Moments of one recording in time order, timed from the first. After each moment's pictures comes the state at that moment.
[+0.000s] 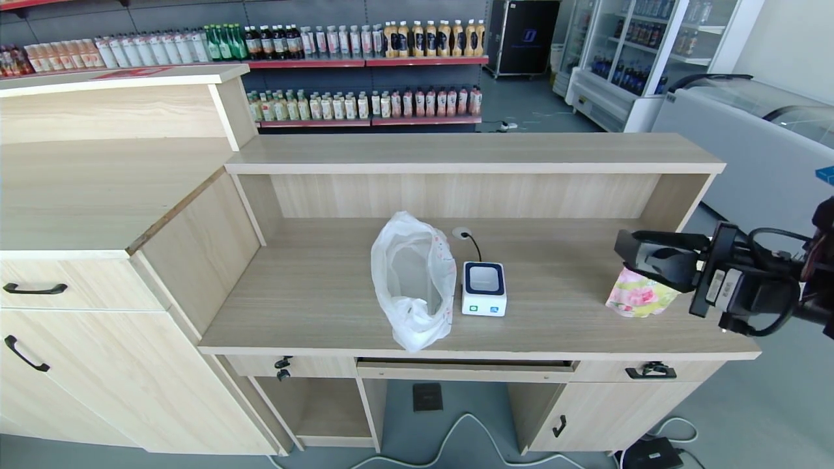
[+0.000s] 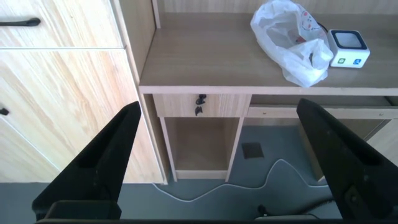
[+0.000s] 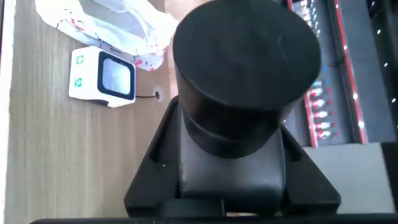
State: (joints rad) left arm 0.00 0.00 0.00 0.00 -0.04 0.00; right arm -0.14 1.70 -0.66 -0.91 0.97 -1.49
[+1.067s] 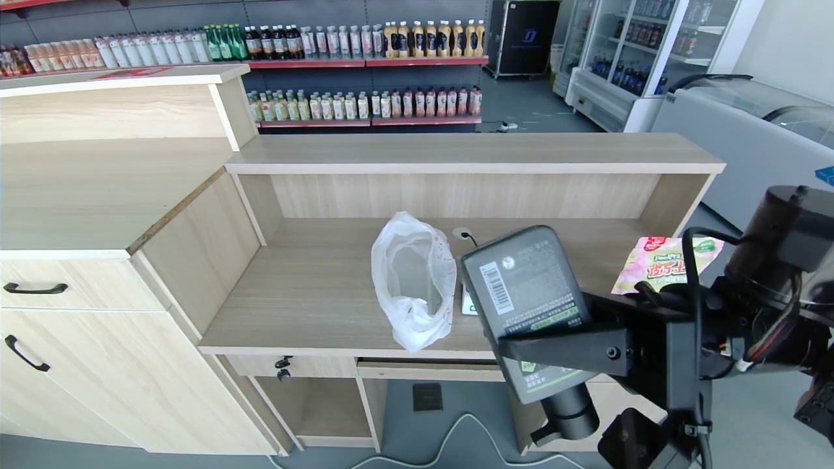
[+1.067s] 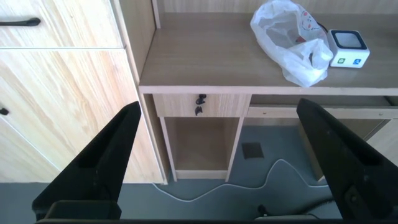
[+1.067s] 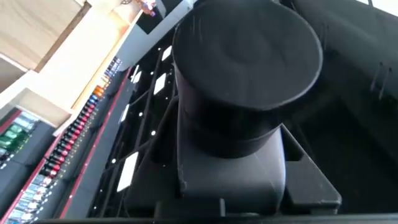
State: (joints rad) left arm 0.00 0.00 0.00 0.00 -0.04 0.00; right arm 0.61 1.55 -0.62 -0.97 0.99 -2.64
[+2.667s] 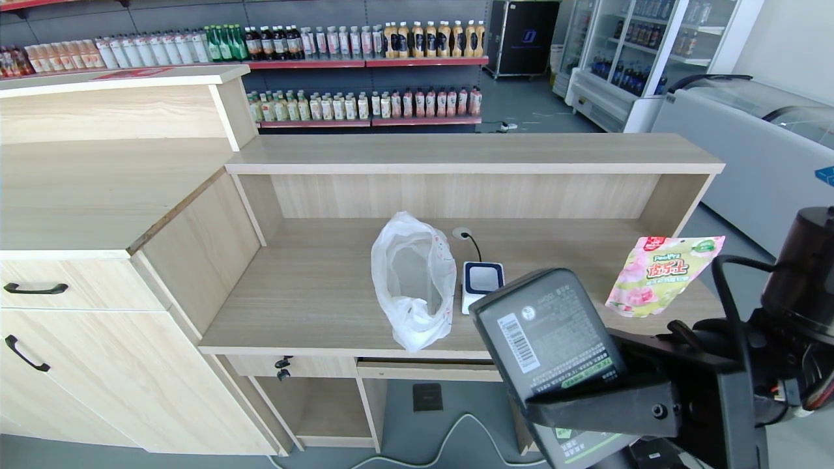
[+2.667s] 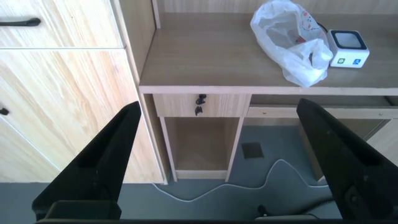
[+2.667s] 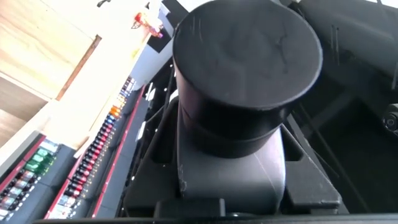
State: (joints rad) left arm 0.00 0.00 0.00 0.00 -0.04 0.00; right arm 0.65 1.45 -0.56 -0.82 0.99 -2.62
